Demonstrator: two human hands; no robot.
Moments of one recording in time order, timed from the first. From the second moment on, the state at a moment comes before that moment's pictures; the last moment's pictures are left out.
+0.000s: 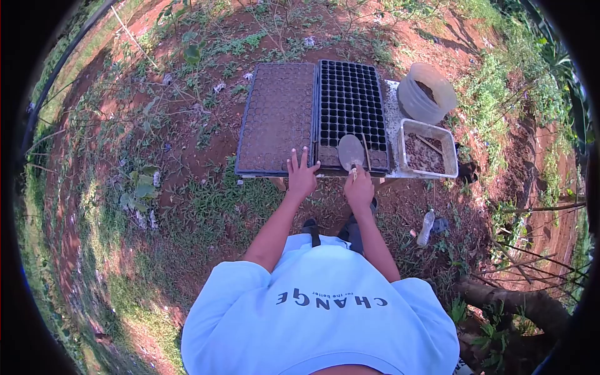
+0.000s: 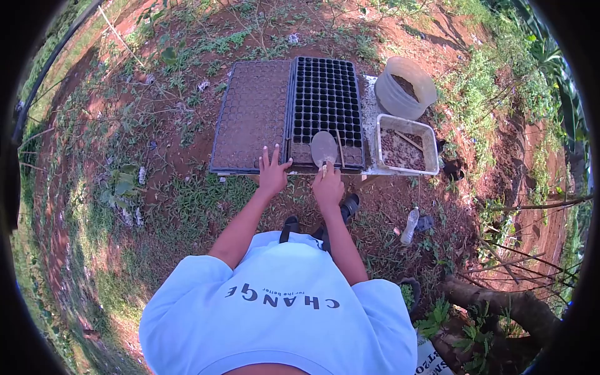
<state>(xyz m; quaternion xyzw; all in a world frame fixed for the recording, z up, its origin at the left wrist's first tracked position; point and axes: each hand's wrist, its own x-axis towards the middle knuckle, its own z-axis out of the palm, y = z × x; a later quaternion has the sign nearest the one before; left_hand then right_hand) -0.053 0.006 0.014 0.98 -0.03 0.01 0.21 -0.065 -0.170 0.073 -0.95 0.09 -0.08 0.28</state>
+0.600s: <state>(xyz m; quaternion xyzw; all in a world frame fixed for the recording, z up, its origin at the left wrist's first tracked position) -0.049 0.009 0.018 0.97 0.00 -0.02 0.23 -0.082 -0.147 0.068 -0.97 0.00 0.00 0.23</state>
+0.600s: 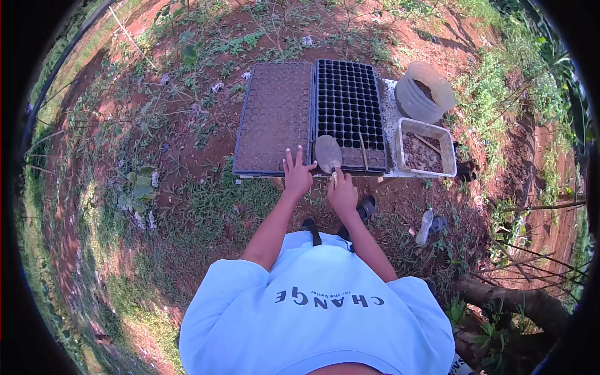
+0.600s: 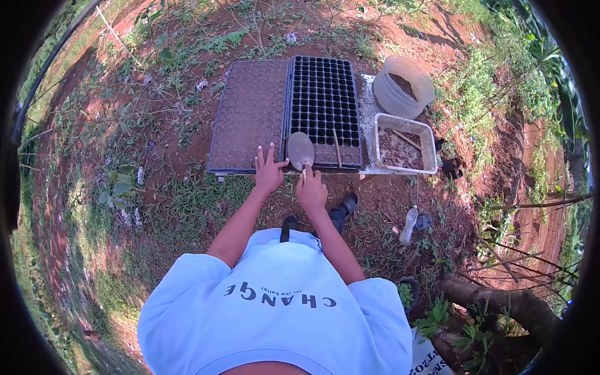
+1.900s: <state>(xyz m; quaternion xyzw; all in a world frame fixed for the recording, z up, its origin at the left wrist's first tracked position) -0.030 -0.014 0.073 0.94 0.03 0.14 0.31 -0.044 -0.228 0.115 -0.72 0.22 -0.12 0.64</state>
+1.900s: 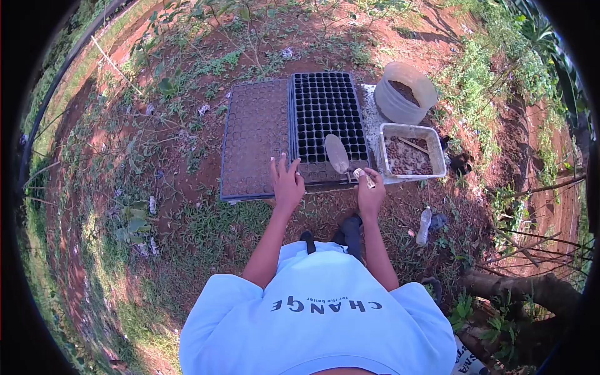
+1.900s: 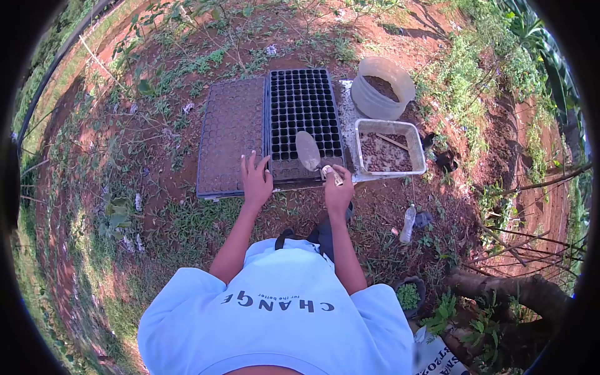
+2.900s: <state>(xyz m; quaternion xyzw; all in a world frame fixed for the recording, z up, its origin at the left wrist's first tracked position) 0.204 -0.262 0.147 0.89 -0.11 0.22 0.38 0.118 -0.466 0.211 -0.76 0.13 -0.33 0.54</state>
